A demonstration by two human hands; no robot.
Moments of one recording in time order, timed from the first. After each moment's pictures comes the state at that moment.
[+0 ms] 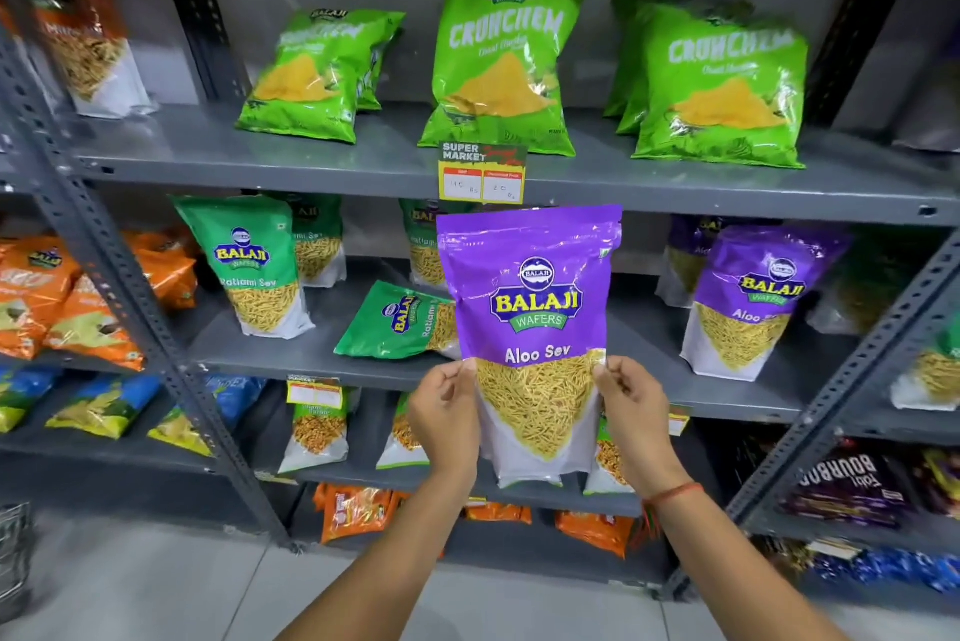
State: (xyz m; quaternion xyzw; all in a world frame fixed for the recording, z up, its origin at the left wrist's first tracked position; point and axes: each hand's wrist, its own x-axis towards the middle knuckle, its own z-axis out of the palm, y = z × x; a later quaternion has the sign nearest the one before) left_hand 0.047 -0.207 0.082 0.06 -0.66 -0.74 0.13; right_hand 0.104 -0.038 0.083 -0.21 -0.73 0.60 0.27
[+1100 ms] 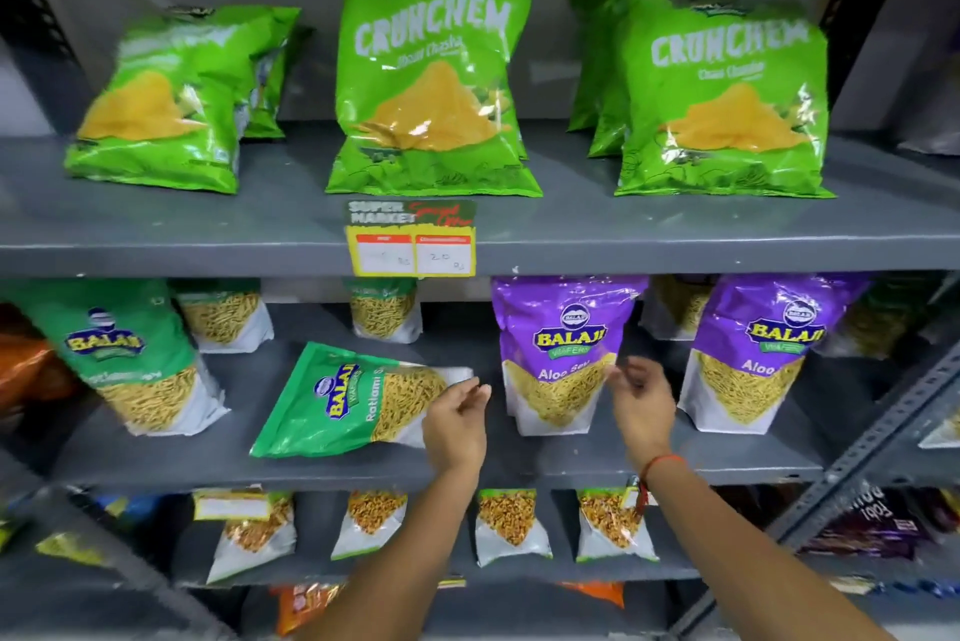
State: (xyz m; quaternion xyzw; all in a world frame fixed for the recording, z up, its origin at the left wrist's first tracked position) left_hand -0.113 -0.105 0.021 -0.01 -0.75 -0.66 -0.01; right_hand -0.042 0.093 0.026 -0.36 -0.70 0.51 0.33
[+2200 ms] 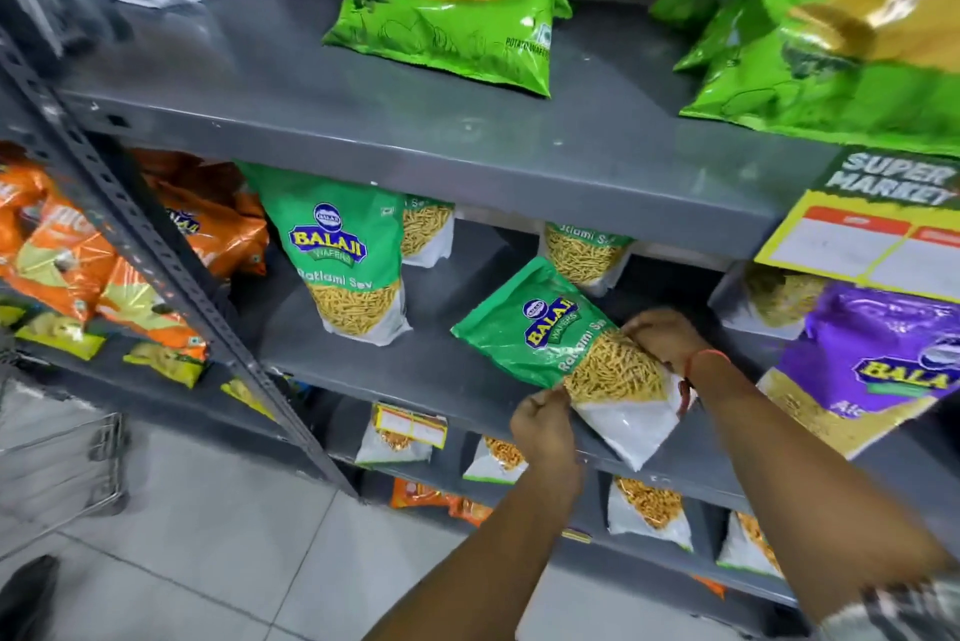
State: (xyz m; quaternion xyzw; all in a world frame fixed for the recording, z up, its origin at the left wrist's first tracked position) left_hand -0.184 -0.226 -0.049 0.30 -0.51 -0.79 -0.12; right_hand -0.287 0.004 -0.074 -0.25 -0.86 0.43 -0.09
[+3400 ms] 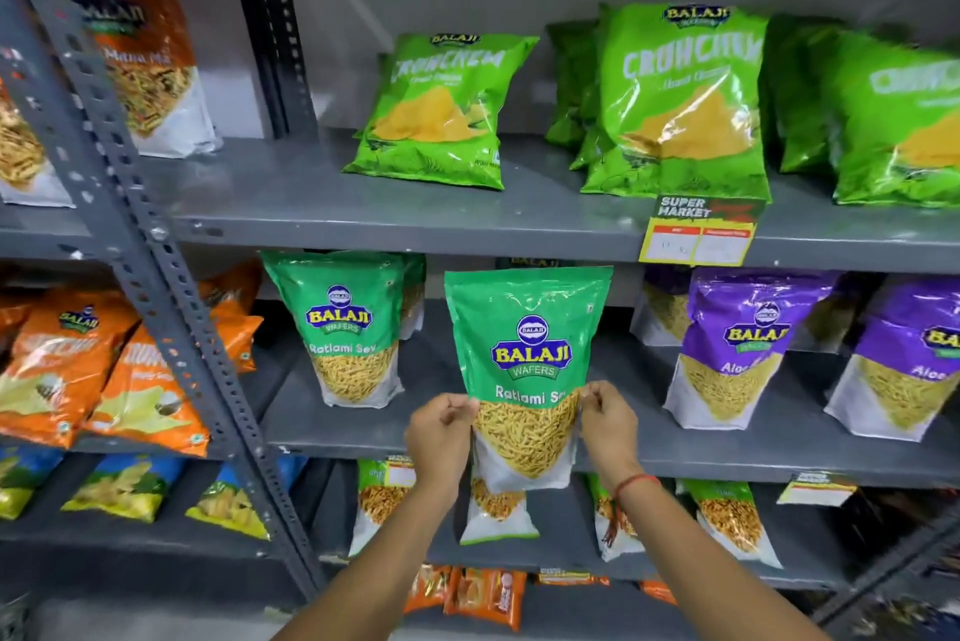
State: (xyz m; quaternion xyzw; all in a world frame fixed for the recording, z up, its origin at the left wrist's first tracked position) left_hand -0.163 -0.385 0.046 0.01 -0.74 -0.67 -0.02; right_hand -0.112 -0.200 0.045 -0.32 -0.77 0.50 0.24
